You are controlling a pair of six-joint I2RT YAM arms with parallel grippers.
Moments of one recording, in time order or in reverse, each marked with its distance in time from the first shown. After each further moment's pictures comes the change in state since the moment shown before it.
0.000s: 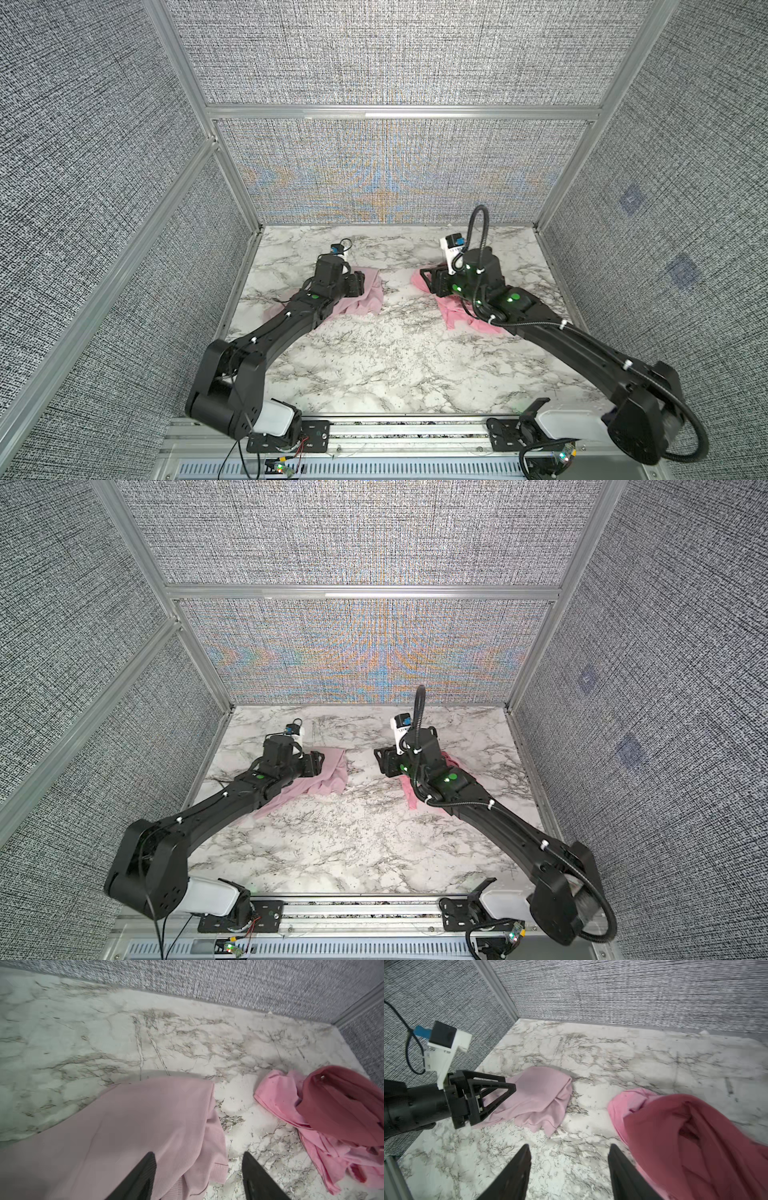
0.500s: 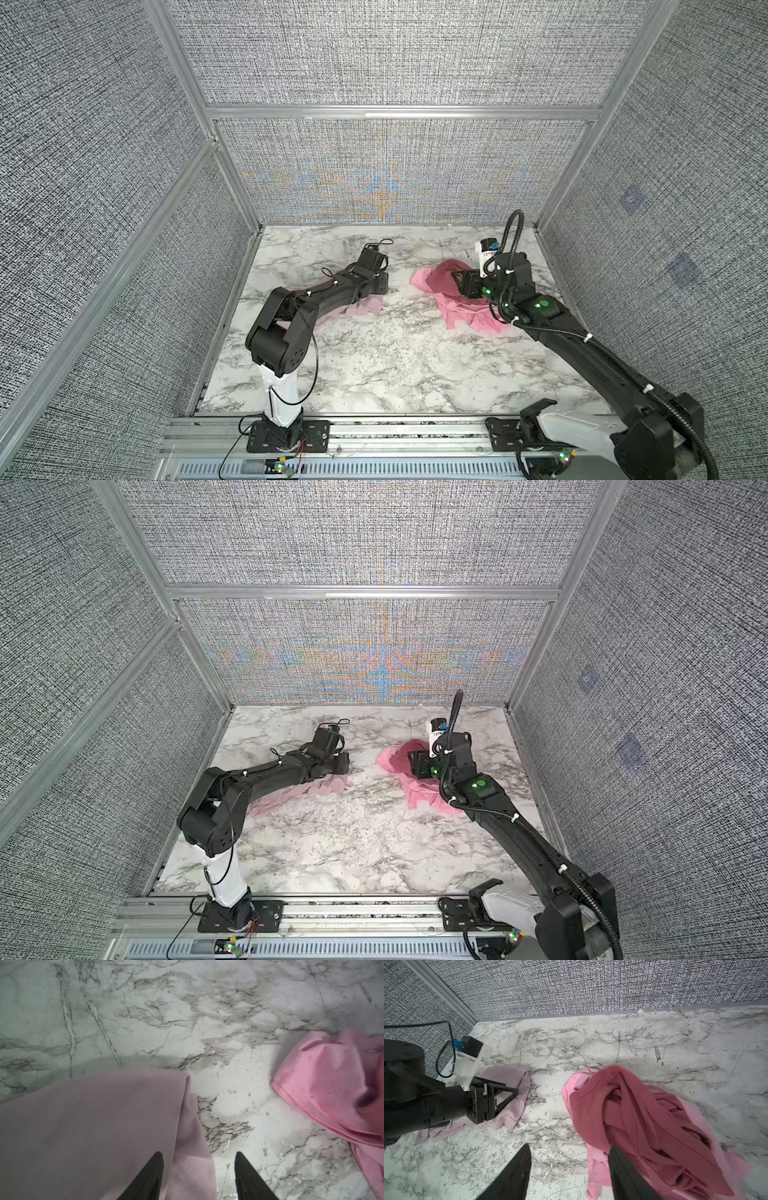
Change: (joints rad) left arm -0.122 0.401 0.322 -0.169 -0.126 0.003; right arm -0.201 -0.096 -0.085 -0.079 -0.059 -0.011
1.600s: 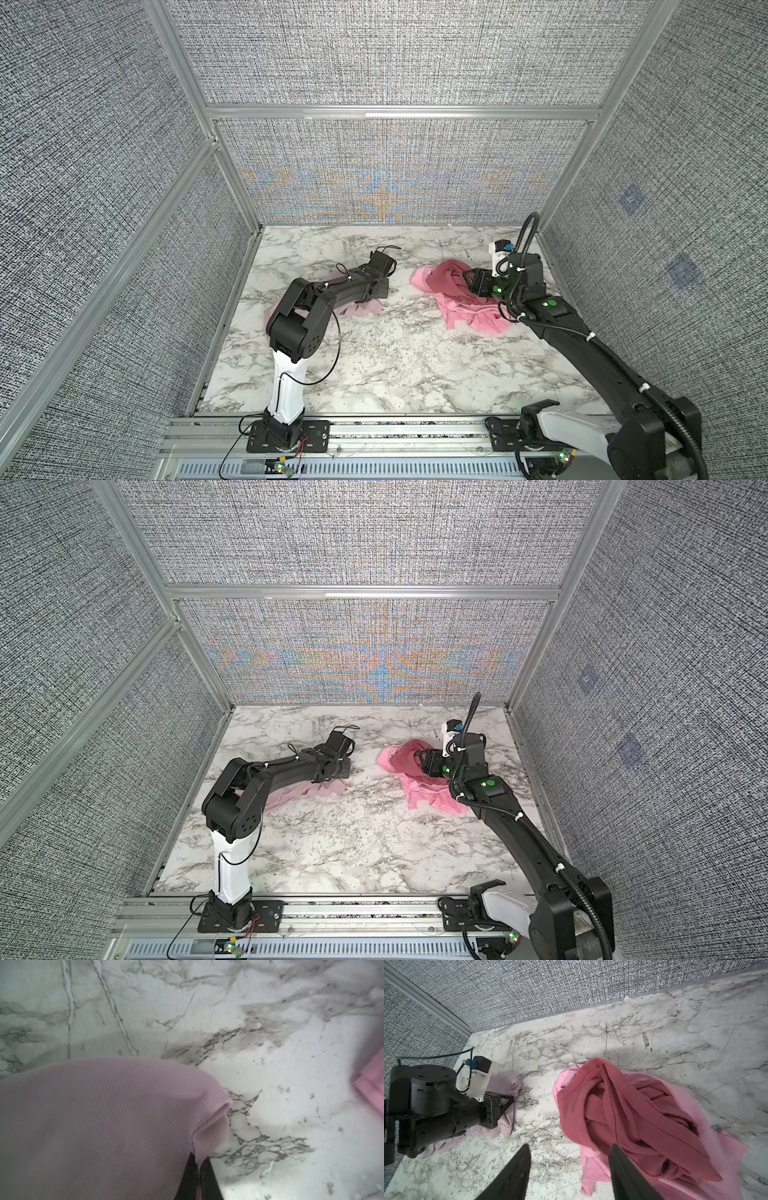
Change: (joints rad) left arm -0.026 0.125 0.114 -0.116 -0.130 -0.039; right arm -0.118 -0.021 -0.050 0.018 -0.095 0.065
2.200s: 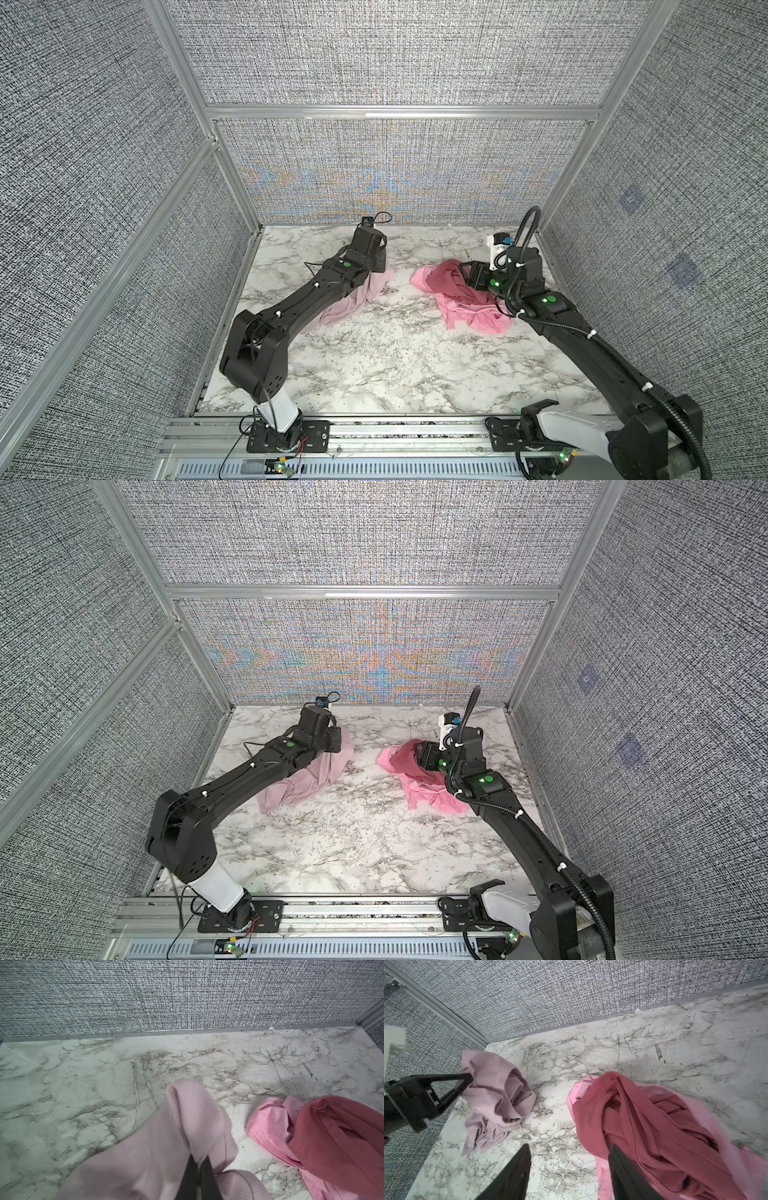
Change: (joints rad) left arm 0.001 -0.404 -0.034 0.001 -0.033 0.060; right arm 0.049 0.052 0.089 0.019 -0.002 0.040
